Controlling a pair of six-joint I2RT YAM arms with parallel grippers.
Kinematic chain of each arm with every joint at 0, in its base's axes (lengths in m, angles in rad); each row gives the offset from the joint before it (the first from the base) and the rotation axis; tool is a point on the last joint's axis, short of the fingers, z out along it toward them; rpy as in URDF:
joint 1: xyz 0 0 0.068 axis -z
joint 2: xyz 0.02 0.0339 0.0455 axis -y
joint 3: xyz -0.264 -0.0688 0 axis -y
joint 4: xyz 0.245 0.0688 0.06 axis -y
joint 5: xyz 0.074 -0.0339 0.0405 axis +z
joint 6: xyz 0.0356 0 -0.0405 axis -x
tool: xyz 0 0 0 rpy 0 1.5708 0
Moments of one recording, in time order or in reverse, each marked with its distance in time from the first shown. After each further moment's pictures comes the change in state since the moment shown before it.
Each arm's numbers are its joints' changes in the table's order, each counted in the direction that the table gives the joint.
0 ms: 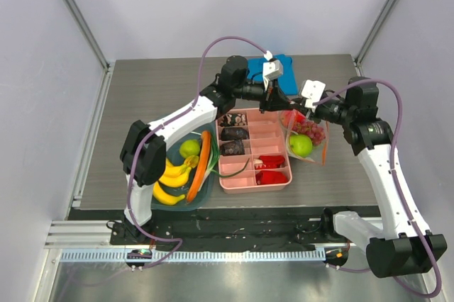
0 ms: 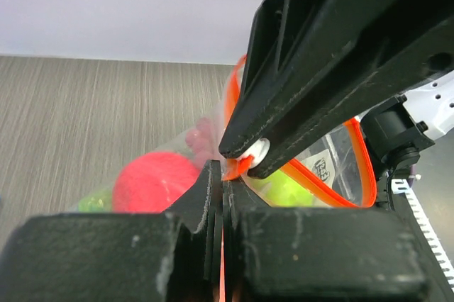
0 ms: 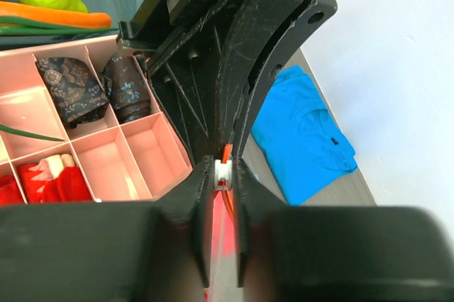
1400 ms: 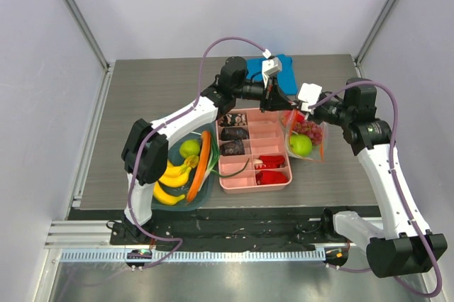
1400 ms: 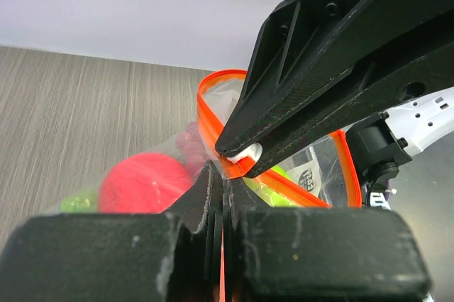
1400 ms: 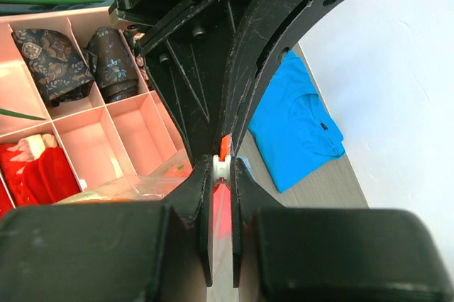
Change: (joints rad) left arm -0.011 -0.017 -0.012 0.082 -0.006 0.142; right arm -0.003 -0.006 0.000 -0.050 -0.072 0.089
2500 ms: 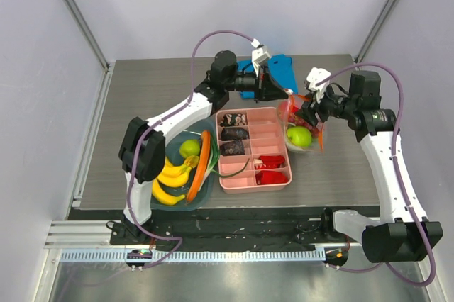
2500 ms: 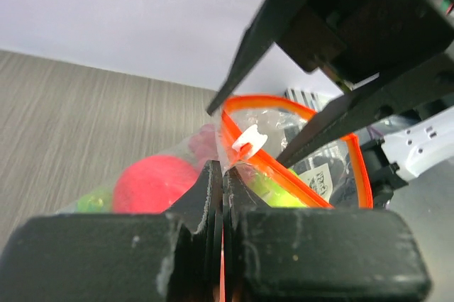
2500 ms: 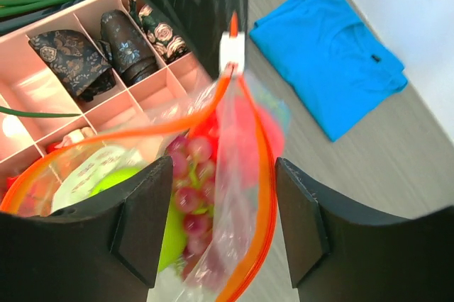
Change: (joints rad) left arm -0.051 0.000 -0.002 0.092 0.002 0.112; right arm 0.071 -0.093 0.111 -0.155 -0.010 -0.168
